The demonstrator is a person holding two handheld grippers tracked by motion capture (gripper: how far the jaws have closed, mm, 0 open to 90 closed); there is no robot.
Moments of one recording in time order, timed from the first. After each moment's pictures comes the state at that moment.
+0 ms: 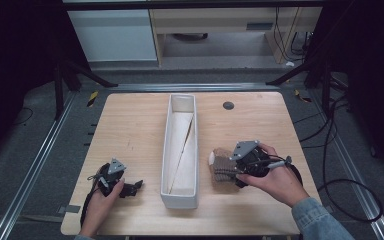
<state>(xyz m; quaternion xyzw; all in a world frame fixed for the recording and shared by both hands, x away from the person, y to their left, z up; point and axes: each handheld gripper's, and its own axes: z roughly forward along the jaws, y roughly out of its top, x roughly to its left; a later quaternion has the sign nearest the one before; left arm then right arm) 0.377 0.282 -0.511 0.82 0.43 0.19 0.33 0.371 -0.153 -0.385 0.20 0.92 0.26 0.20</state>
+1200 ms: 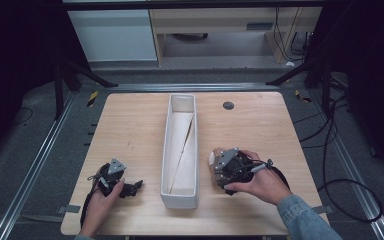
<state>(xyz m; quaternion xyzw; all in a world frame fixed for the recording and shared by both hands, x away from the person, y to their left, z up) 0.377 0.282 -0.511 0.82 0.43 0.19 0.33 0.382 -0.123 -0.429 0.16 0.95 0.22 0.15</state>
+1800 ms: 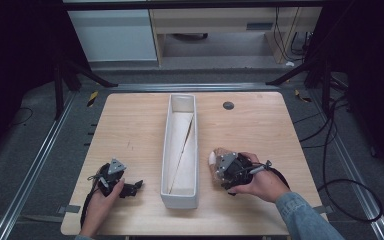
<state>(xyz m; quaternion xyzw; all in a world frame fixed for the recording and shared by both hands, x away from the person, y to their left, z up) 0.377 0.282 -0.511 0.82 0.43 0.19 0.33 0.389 -0.129 -0.456 0.14 0.96 0.19 0.17</state>
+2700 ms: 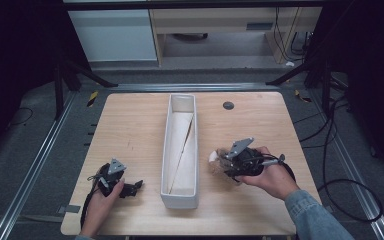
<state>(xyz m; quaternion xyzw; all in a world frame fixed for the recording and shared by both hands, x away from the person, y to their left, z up) 0.377 0.282 -0.510 0.82 0.43 0.19 0.33 0.393 -0.150 -0.412 0.21 0.93 0.26 0.15</state>
